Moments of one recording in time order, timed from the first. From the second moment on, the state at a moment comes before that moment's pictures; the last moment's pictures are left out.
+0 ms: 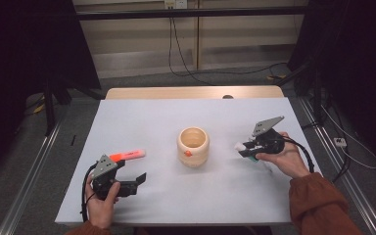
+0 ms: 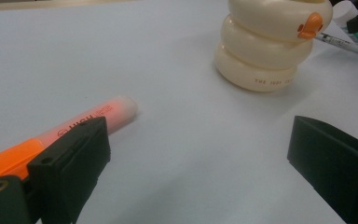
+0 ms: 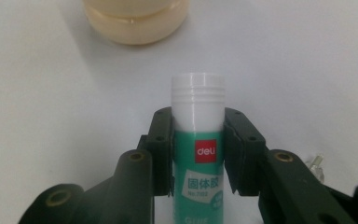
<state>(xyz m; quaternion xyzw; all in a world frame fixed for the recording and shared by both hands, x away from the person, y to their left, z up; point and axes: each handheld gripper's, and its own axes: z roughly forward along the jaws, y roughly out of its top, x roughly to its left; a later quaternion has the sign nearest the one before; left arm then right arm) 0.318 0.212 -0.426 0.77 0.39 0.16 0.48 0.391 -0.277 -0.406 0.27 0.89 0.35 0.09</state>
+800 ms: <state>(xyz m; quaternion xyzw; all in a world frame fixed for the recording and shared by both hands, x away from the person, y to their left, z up) 0.317 0.211 -0.426 0.77 0.39 0.16 0.48 0.369 -0.271 -0.407 0.30 0.80 0.50 0.14</state>
